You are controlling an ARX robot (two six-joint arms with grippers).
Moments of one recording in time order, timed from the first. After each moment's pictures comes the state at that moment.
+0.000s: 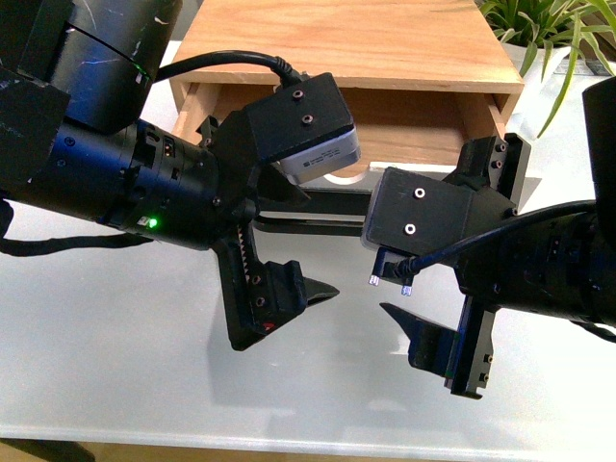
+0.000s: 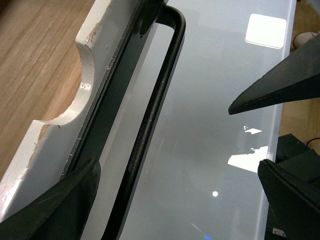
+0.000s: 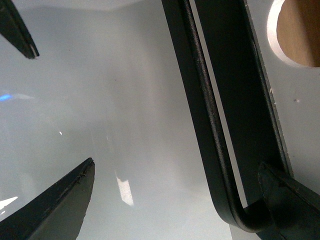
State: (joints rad) left arm -0.41 1.96 0.90 0.22 0.60 0.74; right arm 0.40 1.87 0.61 0.55 -0.21 -1.00
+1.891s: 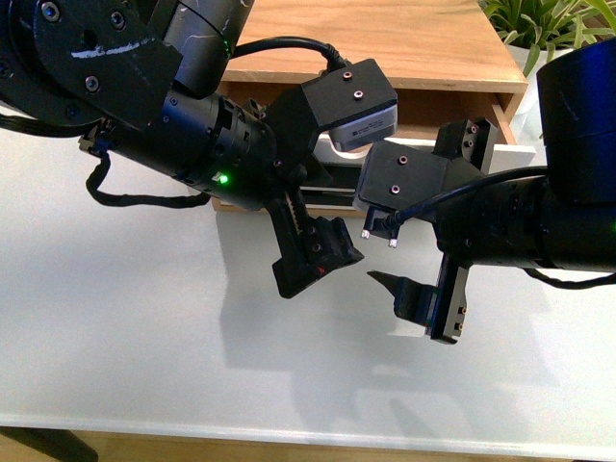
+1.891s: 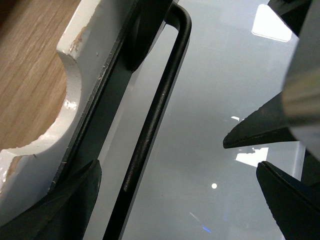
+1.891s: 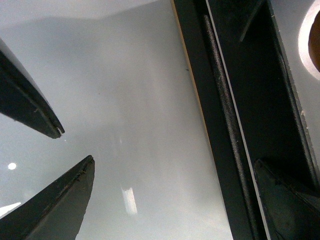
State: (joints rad) left arm -0.42 2.12 1.14 0.12 0.51 0.72; right arm 0.32 2.03 0.80 0.53 -0.28 -1.03
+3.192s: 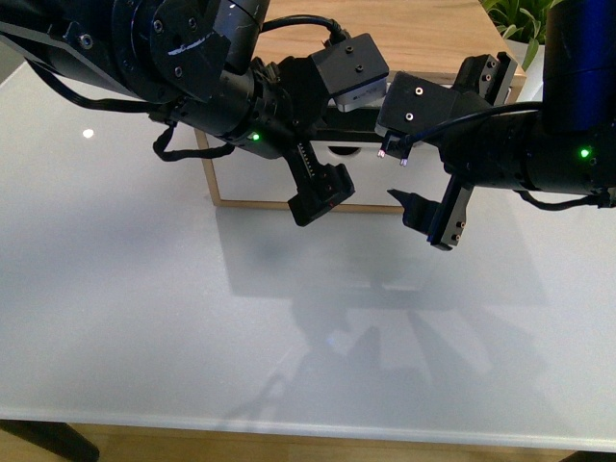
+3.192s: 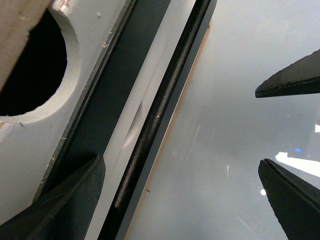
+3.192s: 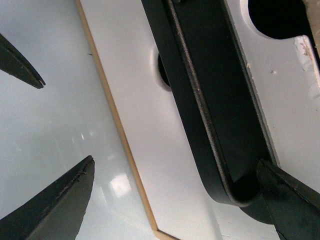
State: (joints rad) left arm -0.39 2.31 1.39 0.18 0.38 0.75; right arm 0.24 2.16 1.01 0.59 -0.21 -1.08
